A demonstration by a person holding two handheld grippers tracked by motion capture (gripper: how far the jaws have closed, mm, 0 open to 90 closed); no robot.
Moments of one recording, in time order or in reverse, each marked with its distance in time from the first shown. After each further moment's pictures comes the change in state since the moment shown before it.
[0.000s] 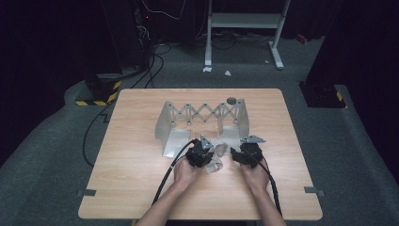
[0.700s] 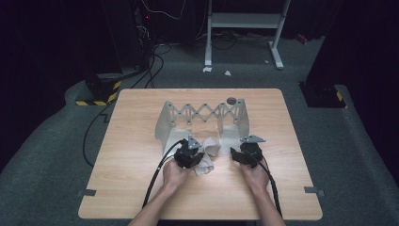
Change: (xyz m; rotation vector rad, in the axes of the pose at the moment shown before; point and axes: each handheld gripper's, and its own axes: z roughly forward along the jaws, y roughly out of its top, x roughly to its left) left arm 0.022 -0.017 -0.036 -0.024 -0.033 -0.042; right arm 0.000 0.000 0.000 0.001 -0.001 -0.001
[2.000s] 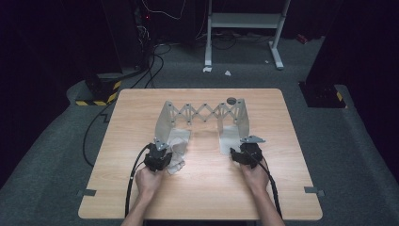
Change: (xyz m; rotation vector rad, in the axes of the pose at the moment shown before) left arm 0.056 -0.057 -0.043 0.045 0.249 -0.203; right arm 0.001 0.000 0.000 0.000 0.002 0.001
